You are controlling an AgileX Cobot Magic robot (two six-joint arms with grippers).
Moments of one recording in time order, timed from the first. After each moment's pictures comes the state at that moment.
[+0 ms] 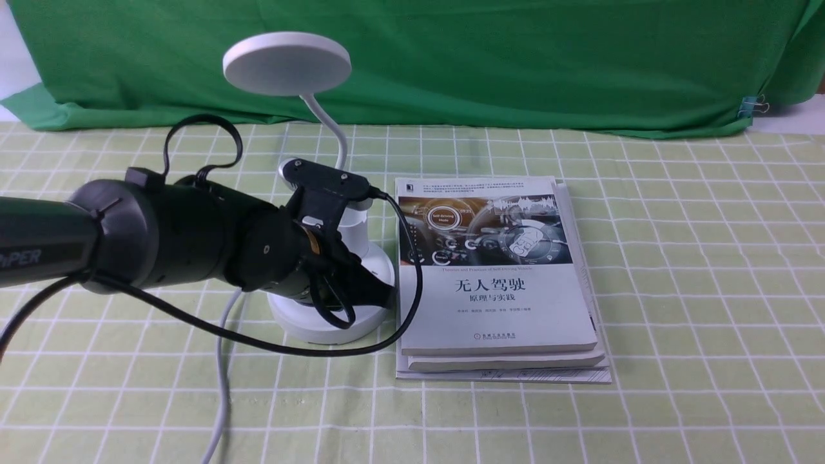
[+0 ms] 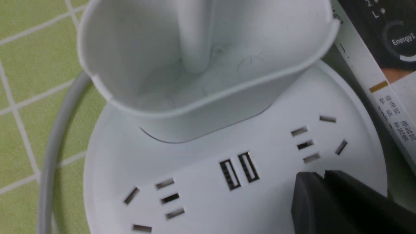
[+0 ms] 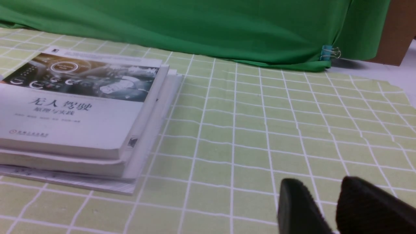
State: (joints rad) right arm 0.07 0.00 0.02 0.08 0.23 -0.20; left arm -0.45 1.81 -1.02 -0.06 0.24 0.05
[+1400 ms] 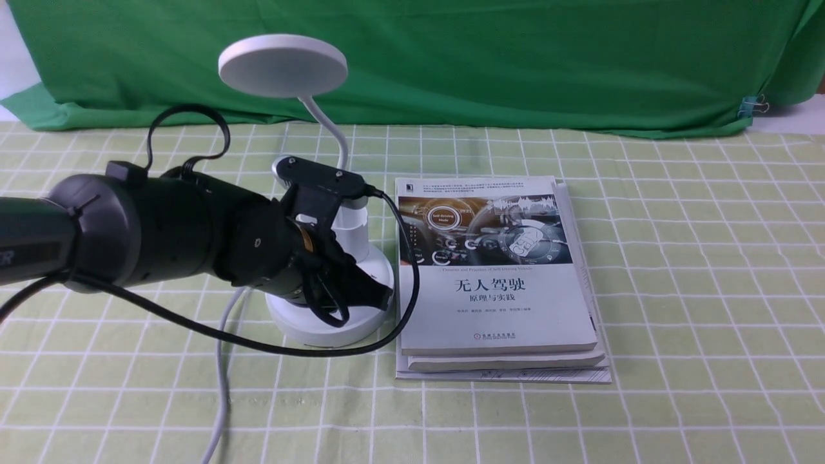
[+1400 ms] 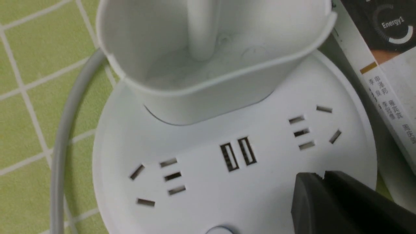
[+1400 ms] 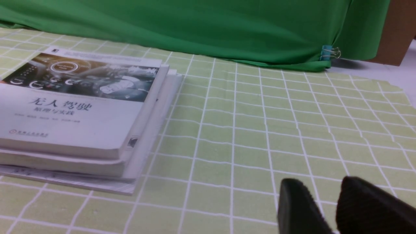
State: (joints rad) right arm 0.07 0.00 0.02 0.08 0.23 -0.20; left arm -0.45 1.77 -1.02 -0.06 0.30 0.05
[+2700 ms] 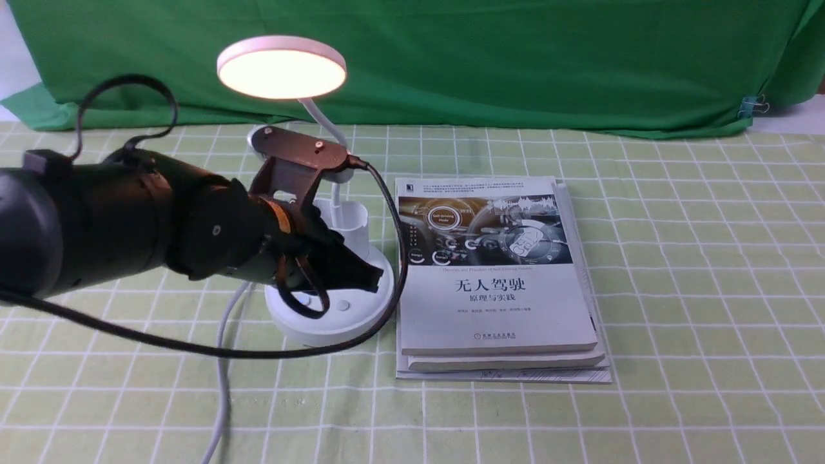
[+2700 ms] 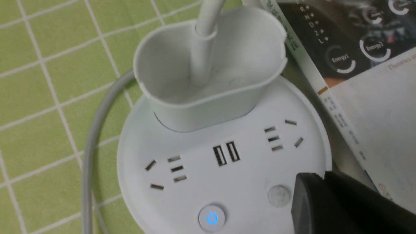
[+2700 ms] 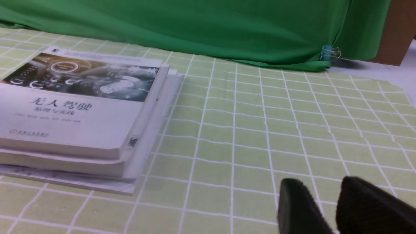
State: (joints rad) right arm 0.07 0.00 0.02 0.08 0.23 -0.20; left arm -0.45 1.60 -0.96 -0.07 0.33 0.05
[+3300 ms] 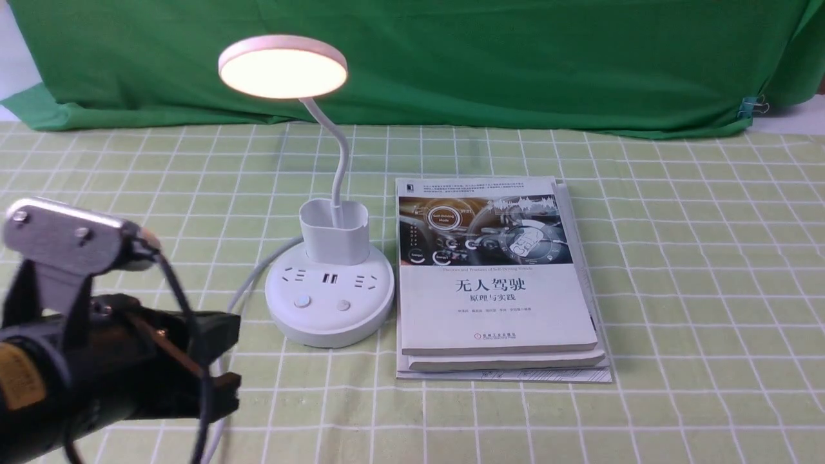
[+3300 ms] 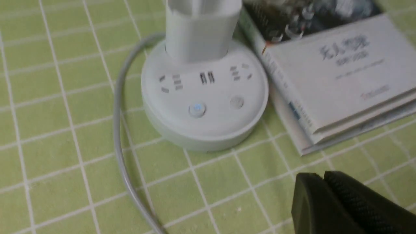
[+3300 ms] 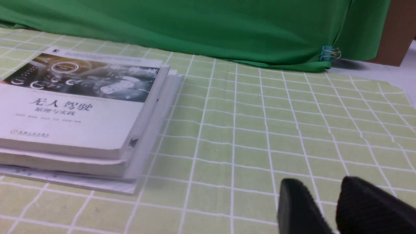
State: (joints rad) right arm 0.07 0.00 0.02 0.08 0.23 -0.20; left arm -0.45 0.81 -0.47 -0.15 0.26 0.04
